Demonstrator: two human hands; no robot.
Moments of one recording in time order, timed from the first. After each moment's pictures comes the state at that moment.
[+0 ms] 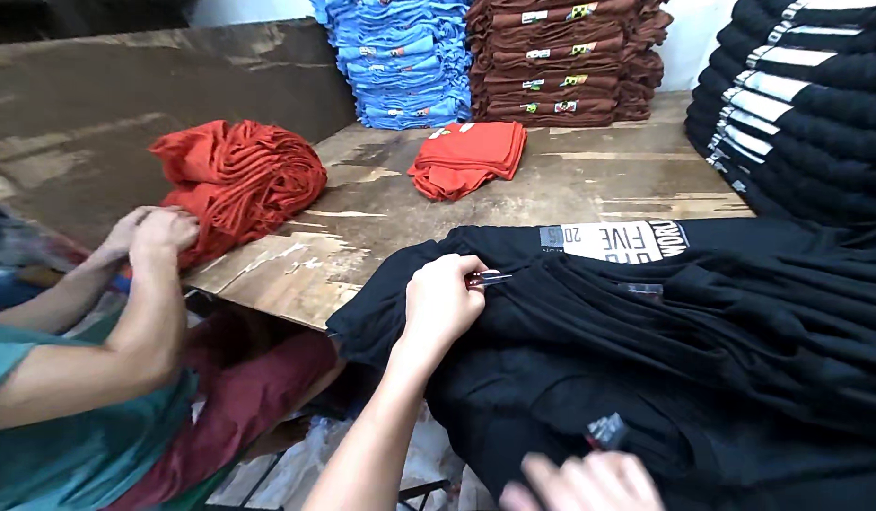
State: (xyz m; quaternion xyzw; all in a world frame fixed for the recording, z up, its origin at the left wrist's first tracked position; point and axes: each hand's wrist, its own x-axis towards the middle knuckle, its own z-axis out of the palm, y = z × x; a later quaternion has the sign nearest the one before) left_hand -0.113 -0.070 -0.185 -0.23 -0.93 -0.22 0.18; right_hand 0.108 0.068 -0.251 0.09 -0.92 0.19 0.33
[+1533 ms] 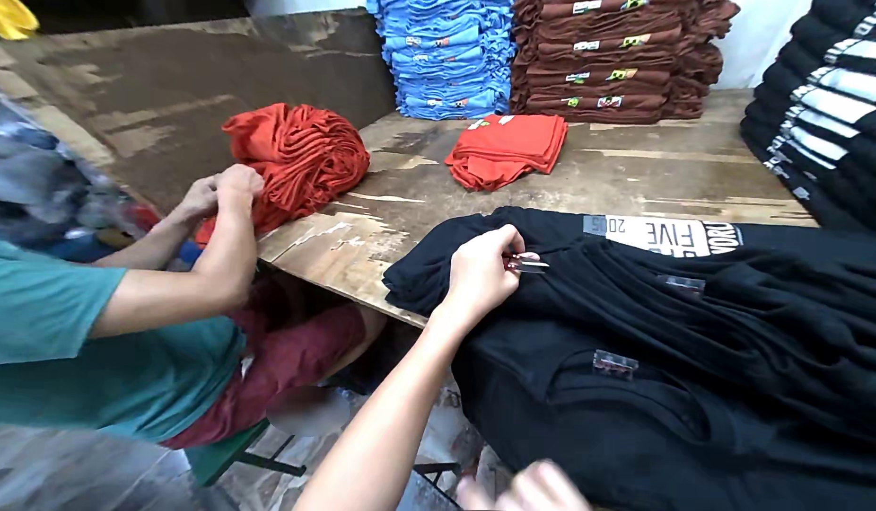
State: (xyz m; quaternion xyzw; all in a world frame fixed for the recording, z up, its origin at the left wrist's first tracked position) left_hand -0.149 -0.084 -0.212 -0.29 -0.89 -0.27 0.24; right_hand 0.108 0.002 -0.280 0.25 -0.87 0.25 0.34
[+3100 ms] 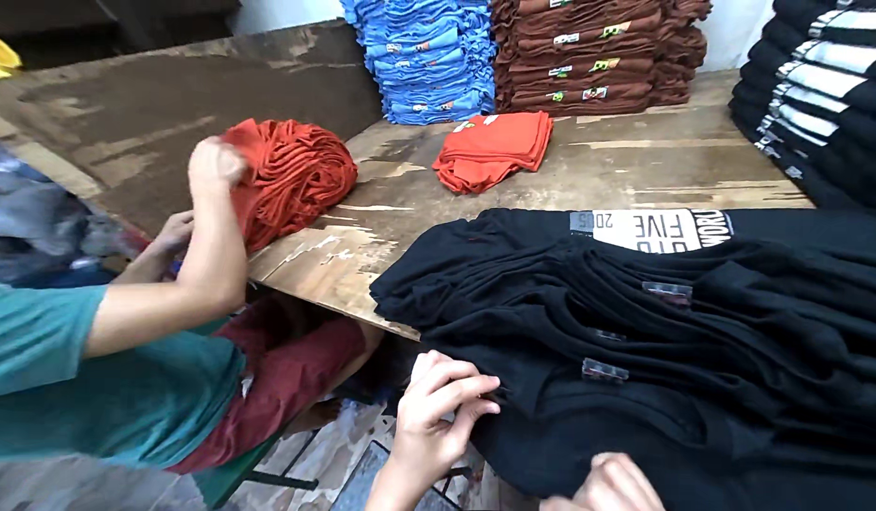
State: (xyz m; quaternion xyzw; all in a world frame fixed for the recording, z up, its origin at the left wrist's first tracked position) left_hand -0.019 -0.146 -0.270 -0.36 -0.78 -0.44 0.25; right_hand 0.105 0.057 -0.277 0.16 -0.82 0.36 0.41
